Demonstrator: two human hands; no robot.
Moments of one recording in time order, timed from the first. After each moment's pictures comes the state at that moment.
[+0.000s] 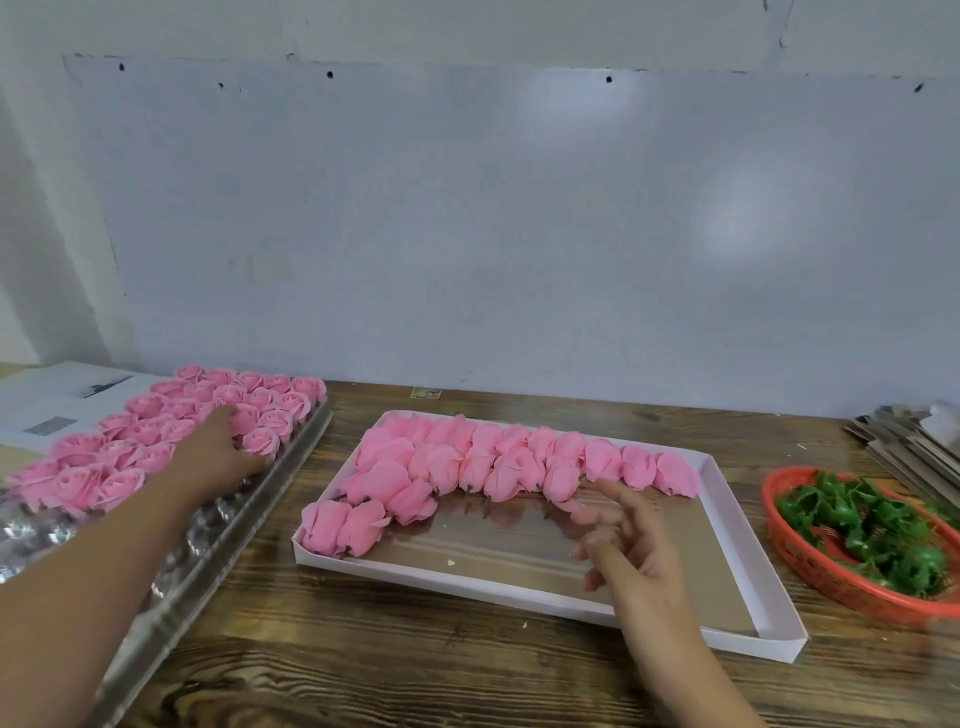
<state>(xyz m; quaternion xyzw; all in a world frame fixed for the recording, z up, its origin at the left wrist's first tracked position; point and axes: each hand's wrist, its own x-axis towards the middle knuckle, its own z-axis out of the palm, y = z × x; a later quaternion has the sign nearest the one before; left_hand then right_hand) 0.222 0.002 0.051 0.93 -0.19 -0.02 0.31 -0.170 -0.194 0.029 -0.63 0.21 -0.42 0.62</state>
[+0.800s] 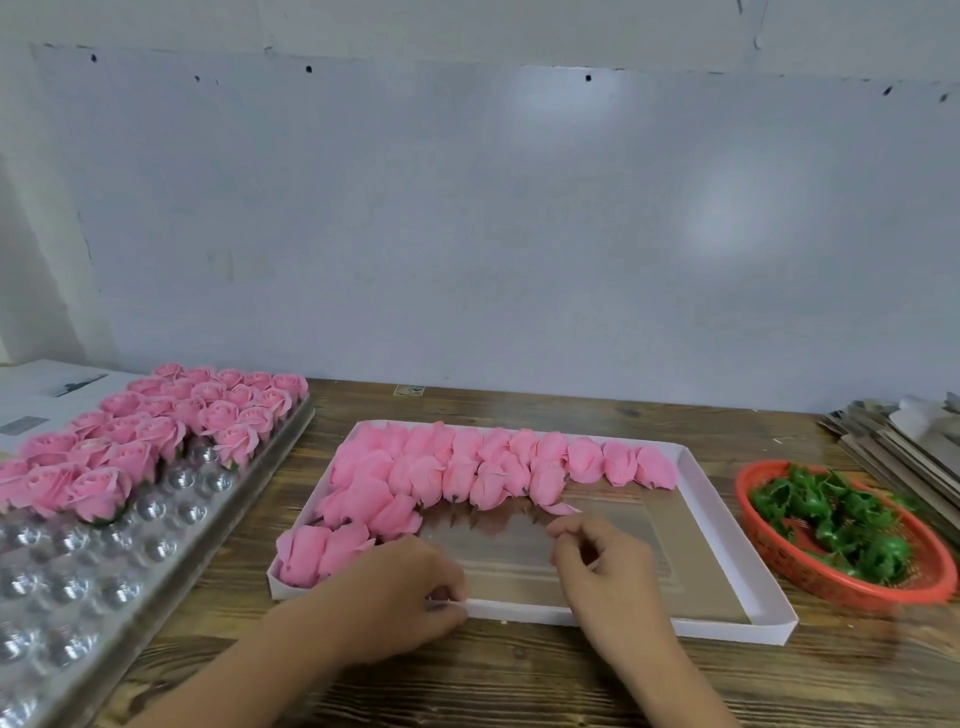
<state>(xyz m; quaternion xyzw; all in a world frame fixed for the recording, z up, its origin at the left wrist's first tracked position) 0.014 -0.057 0.029 0.74 -0.65 -0.10 0.12 -0.171 -0.202 0.020 -0.79 0.31 -0.36 0.40</state>
